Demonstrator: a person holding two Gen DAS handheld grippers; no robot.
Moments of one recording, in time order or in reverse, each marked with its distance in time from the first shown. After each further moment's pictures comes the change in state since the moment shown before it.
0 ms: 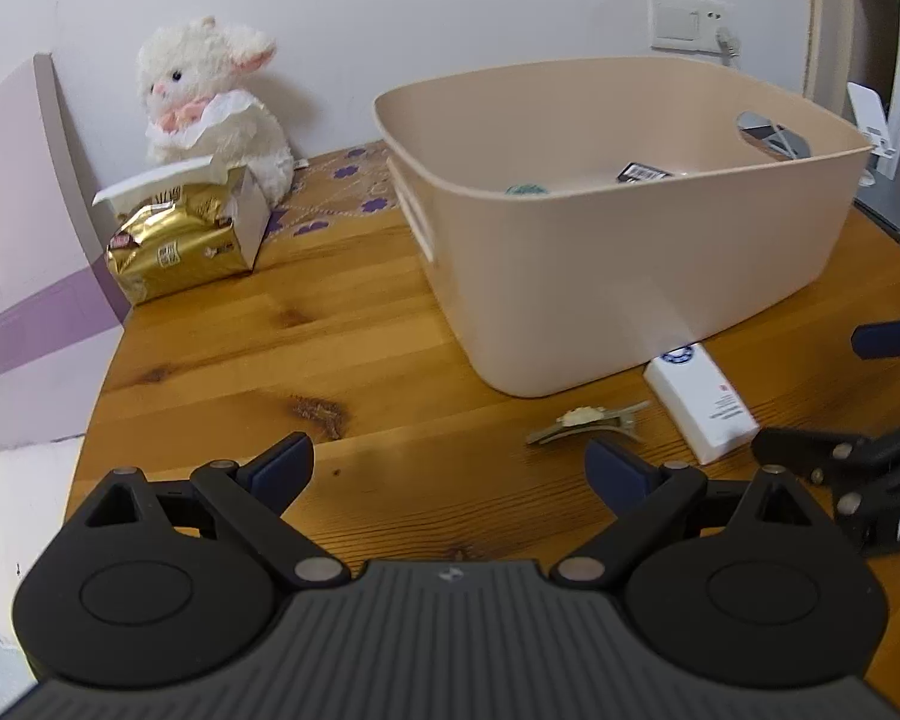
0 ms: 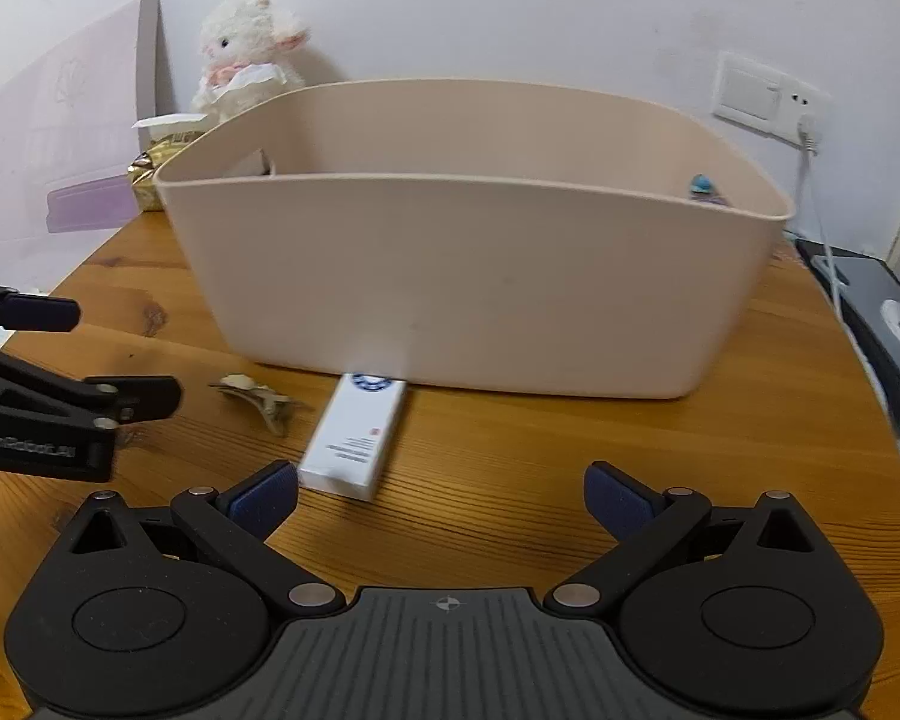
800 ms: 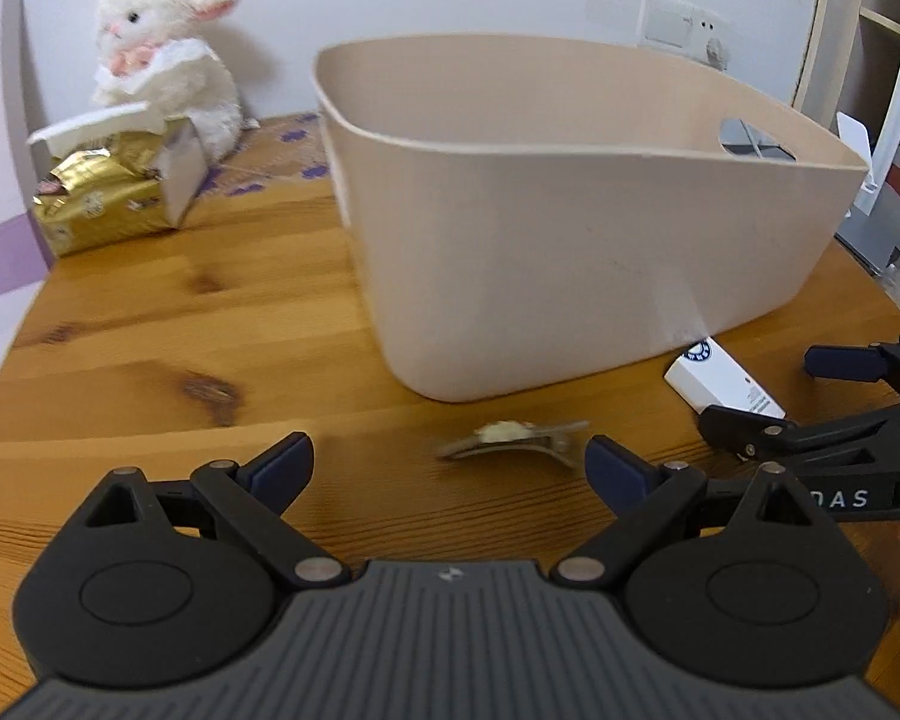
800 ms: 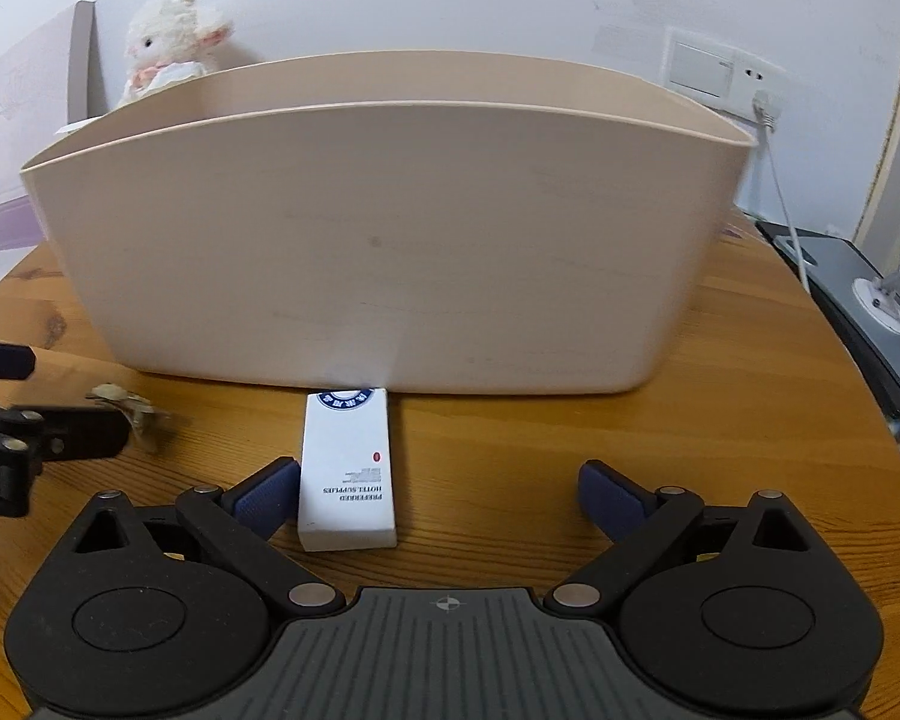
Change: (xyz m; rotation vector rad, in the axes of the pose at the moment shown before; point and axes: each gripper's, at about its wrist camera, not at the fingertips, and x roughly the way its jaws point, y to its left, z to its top) left arm 0.032 -0.020 0.003 -0.094 0.034 -0.125; right arm 0.038 -0.038 -0.007 0.049 -0.023 -0.089
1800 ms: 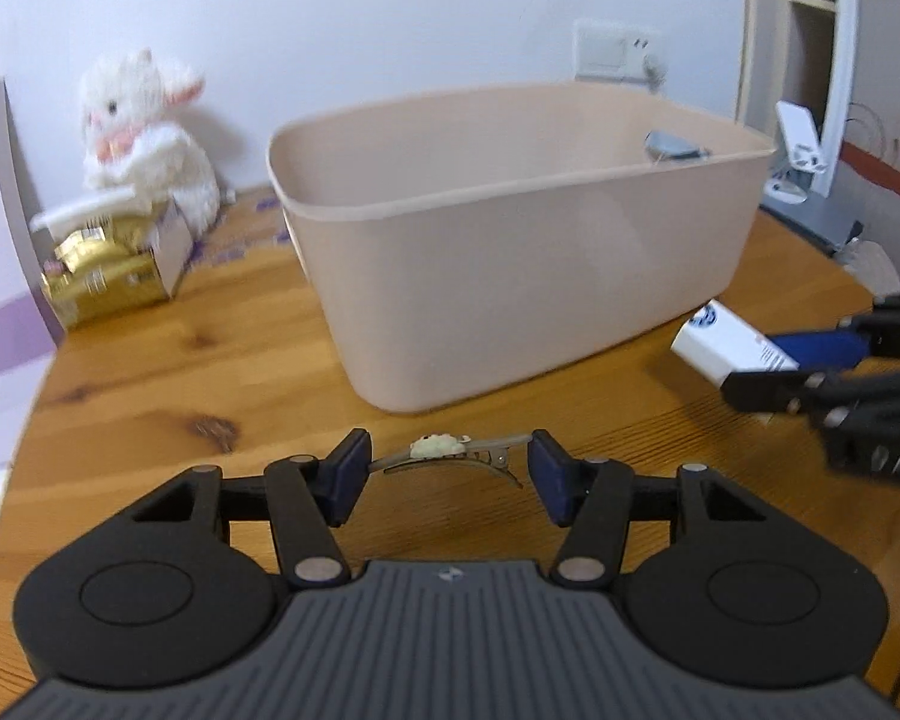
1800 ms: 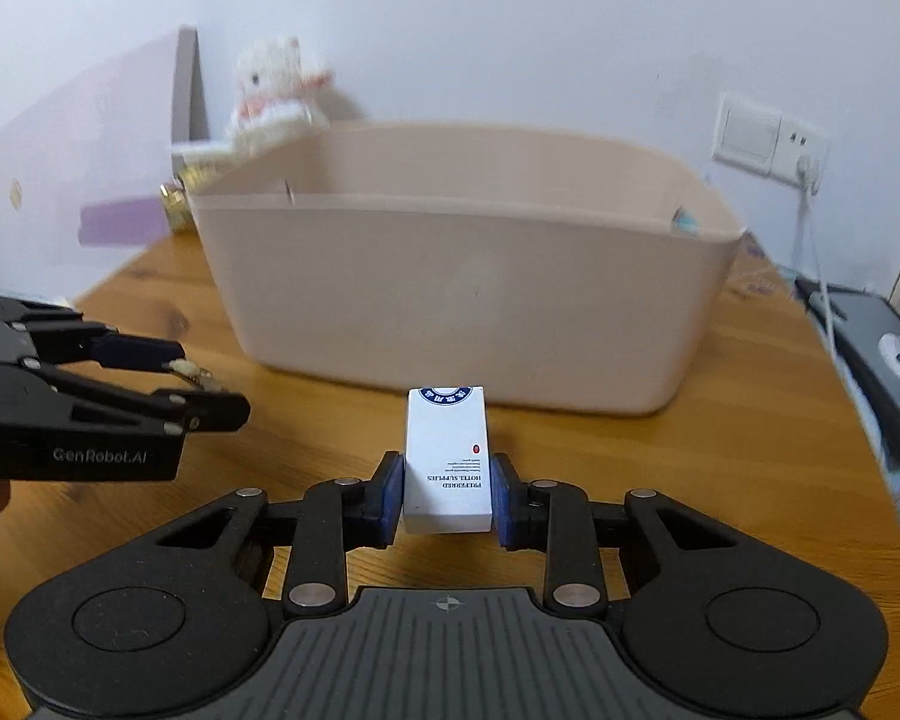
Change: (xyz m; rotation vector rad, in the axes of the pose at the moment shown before) left arm -0.049 -0.026 -0.016 0.132 -0.132 0.007; right arm -0.075 0.007 -0.007 -0.089 -0.092 0.141
